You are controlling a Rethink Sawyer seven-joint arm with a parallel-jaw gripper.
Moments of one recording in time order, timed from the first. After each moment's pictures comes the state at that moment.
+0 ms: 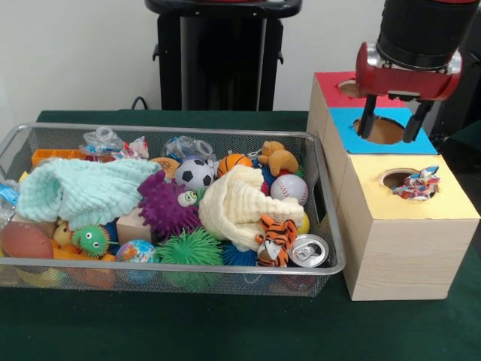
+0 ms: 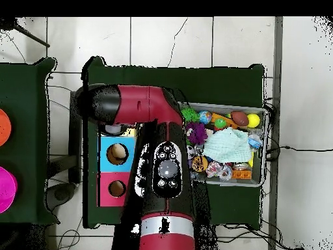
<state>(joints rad) 0.01 -0.55 -0.04 1.24 0.03 1.04 1.83</state>
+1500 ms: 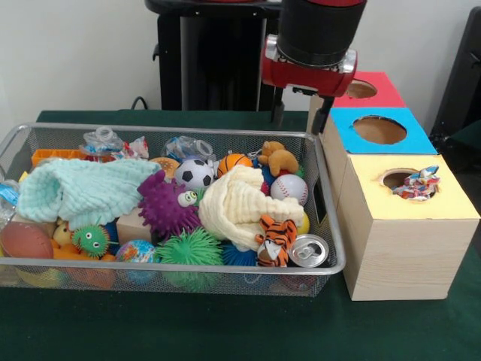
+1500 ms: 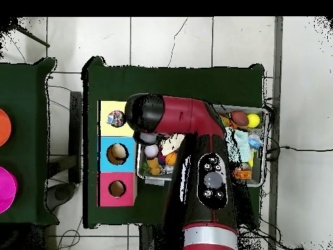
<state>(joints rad) -0.13 -0.59 -0.03 1.35 -0.05 1.03 1.83</state>
